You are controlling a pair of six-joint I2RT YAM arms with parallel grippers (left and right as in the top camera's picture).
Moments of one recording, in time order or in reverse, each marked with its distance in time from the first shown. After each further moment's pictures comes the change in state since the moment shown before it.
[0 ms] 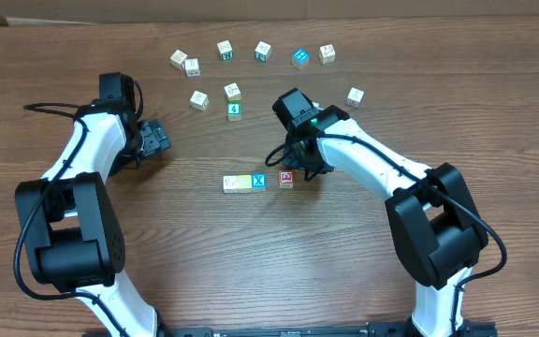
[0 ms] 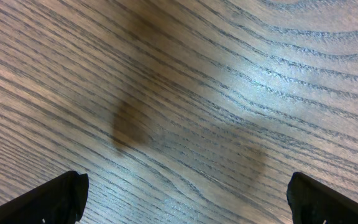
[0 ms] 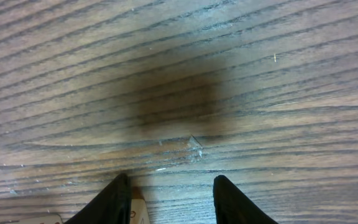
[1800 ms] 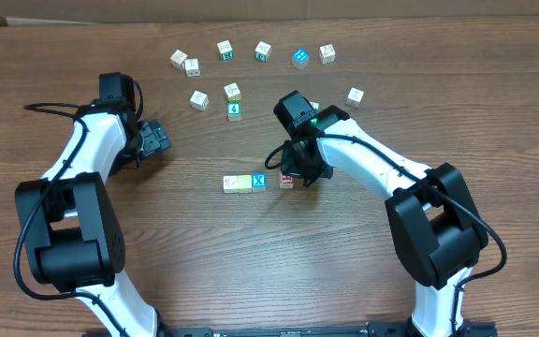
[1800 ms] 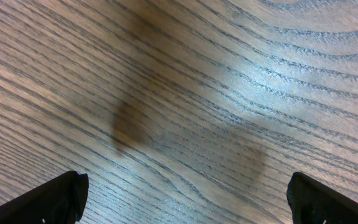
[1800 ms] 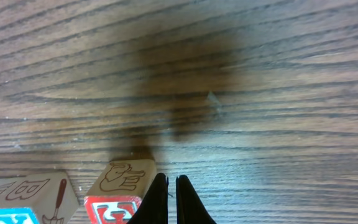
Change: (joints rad) left arm 0.000 0.000 0.000 0.000 0.000 0.000; right arm 0.000 0.000 0.000 -0.057 -0.126 -0.023
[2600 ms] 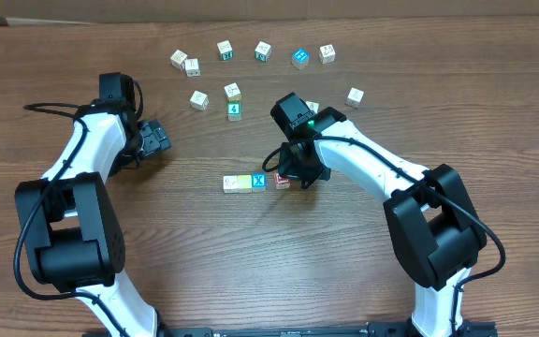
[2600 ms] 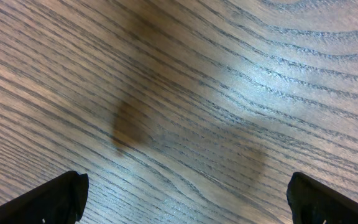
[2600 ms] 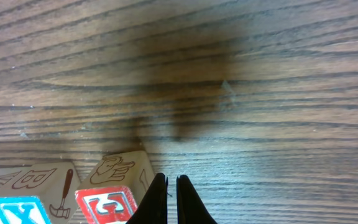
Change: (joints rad) left arm 0.000 0.000 0.000 0.000 0.000 0.000; right arm 0.015 0.000 0.000 -0.004 -0.002 0.000
